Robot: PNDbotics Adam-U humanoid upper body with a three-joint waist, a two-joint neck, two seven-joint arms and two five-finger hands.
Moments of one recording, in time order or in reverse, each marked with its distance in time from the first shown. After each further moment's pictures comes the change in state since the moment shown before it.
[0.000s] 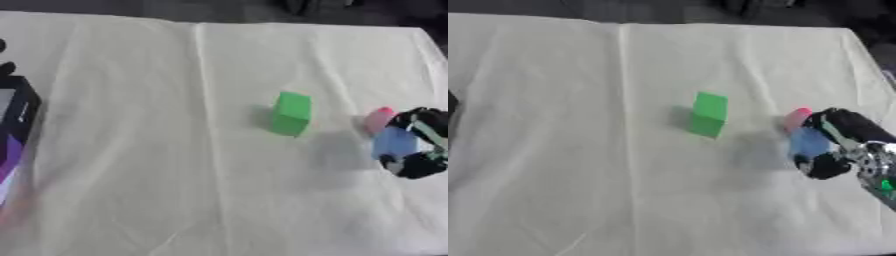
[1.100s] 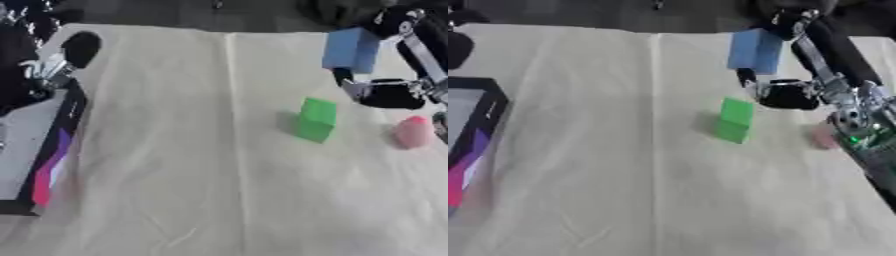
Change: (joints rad) left arm -0.134 0.108 -0.145 -0.037 -0.194 -0.061 -0.180; right arm -0.498 0.248 0.187 0.000 -0.189 -0.386 -0.238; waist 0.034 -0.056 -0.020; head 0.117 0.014
